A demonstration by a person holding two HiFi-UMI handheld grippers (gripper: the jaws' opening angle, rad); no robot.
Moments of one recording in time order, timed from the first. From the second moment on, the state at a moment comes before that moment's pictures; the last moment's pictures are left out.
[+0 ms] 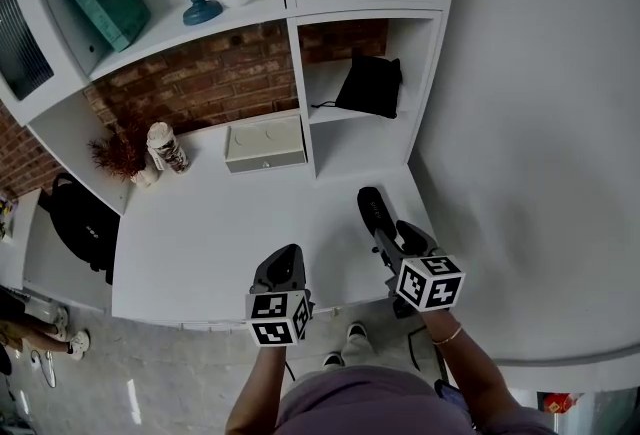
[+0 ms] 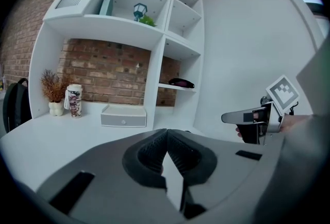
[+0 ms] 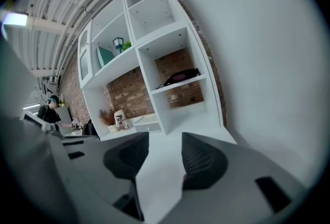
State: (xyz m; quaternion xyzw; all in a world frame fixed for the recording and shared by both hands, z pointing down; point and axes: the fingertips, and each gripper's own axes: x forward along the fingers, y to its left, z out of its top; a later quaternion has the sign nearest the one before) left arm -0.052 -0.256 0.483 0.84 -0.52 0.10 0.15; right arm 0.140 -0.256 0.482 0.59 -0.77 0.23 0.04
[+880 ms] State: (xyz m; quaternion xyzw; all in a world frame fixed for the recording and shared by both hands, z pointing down) left arm -0.047 -0.251 0.480 0.86 -0.48 0.10 0.15; right arm 0.157 -0.184 0.443 0.65 -0.74 0.20 -0.01
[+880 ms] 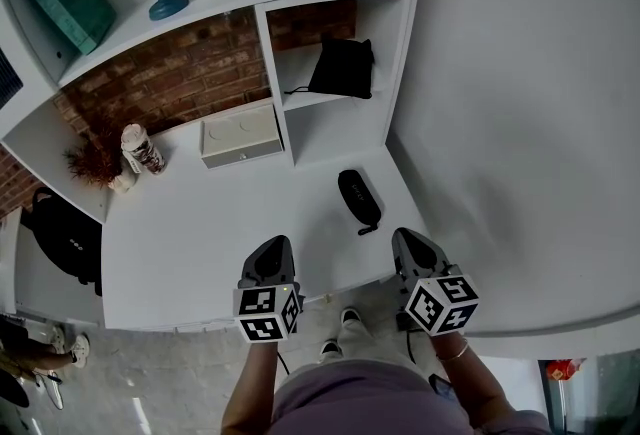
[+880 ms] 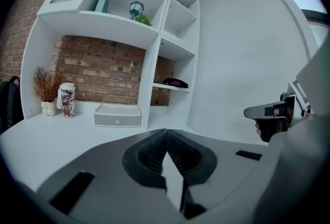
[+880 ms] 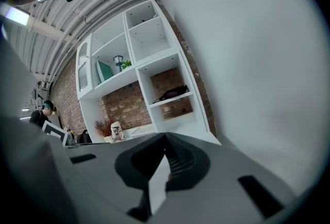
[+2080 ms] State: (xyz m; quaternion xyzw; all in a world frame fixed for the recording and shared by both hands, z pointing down) left arm -0.054 -0.258 0.480 0.86 -0.48 0.09 0.15; right arm 0.161 -0.175 0.438 0.66 -0.73 0.18 0.00
